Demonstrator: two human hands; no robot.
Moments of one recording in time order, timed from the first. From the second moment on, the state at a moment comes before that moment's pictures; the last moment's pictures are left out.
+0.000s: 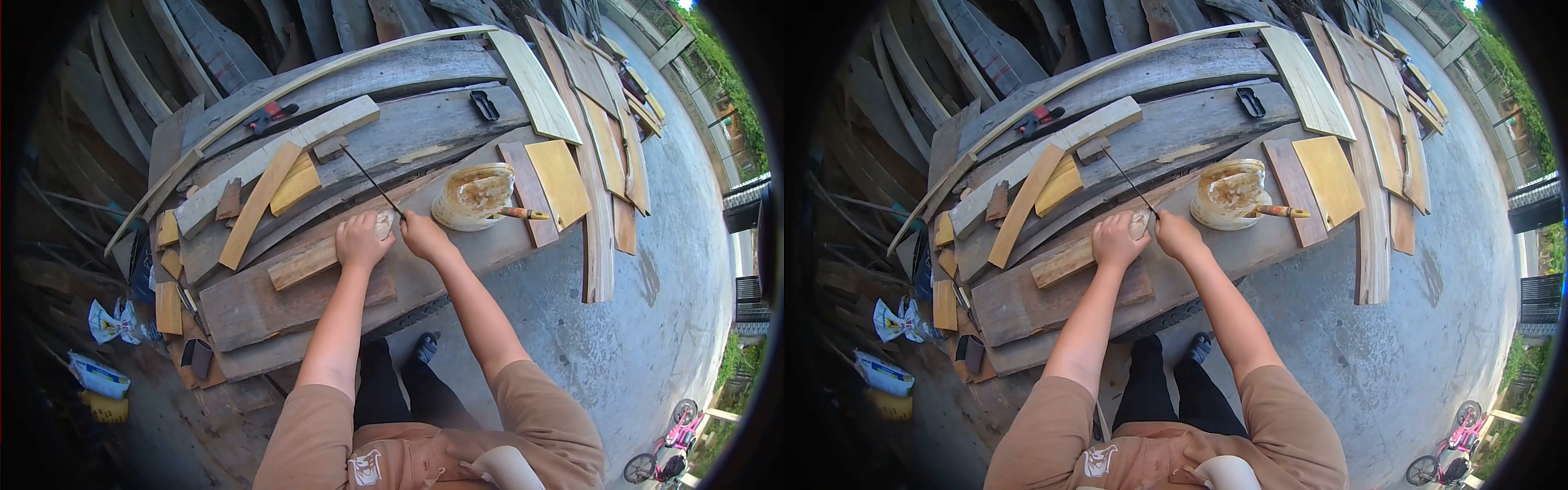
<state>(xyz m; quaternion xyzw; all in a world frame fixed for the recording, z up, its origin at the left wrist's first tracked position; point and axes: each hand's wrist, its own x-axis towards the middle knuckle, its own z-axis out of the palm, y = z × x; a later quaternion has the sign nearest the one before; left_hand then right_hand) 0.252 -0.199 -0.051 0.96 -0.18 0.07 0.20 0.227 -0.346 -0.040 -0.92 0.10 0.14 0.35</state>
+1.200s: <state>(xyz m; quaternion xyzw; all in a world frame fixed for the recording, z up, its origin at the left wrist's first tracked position) 0.253 -0.208 -0.052 0.96 -0.19 0.06 0.20 0.056 -0.373 0.011 -0.89 0.21 0.24 0.34</state>
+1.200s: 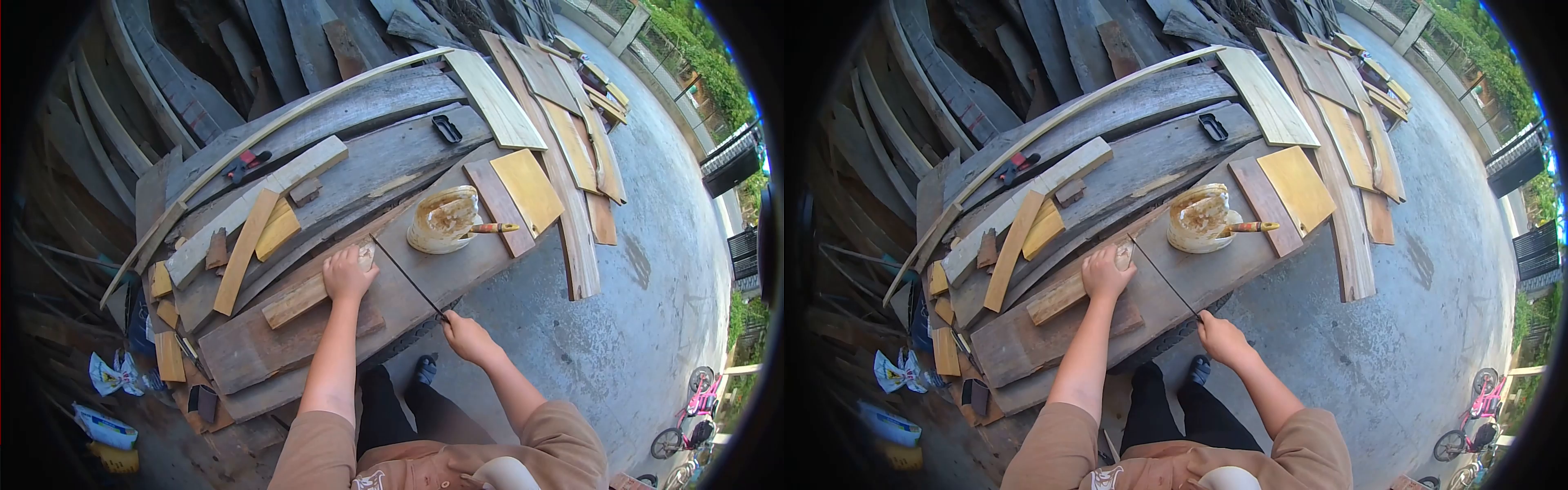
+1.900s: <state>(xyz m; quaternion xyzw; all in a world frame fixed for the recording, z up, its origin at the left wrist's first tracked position) 0.250 -0.209 -0.051 0.96 -0.18 0.09 0.22 0.185 -0.364 -0.022 -0.90 0.13 0.20 0.37</state>
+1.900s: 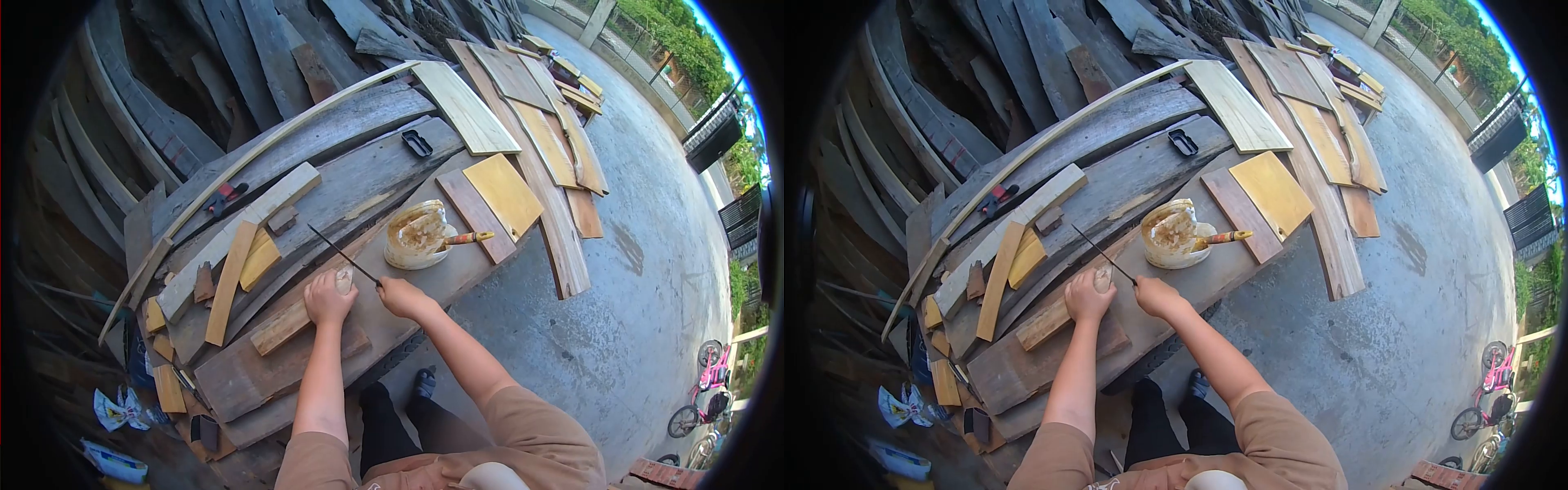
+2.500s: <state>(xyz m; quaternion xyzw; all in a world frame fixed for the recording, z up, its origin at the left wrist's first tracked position) 0.253 -0.207 -0.053 0.95 -0.21 0.07 0.21 0.173 -0.371 -0.005 -0.90 0.13 0.23 0.33</state>
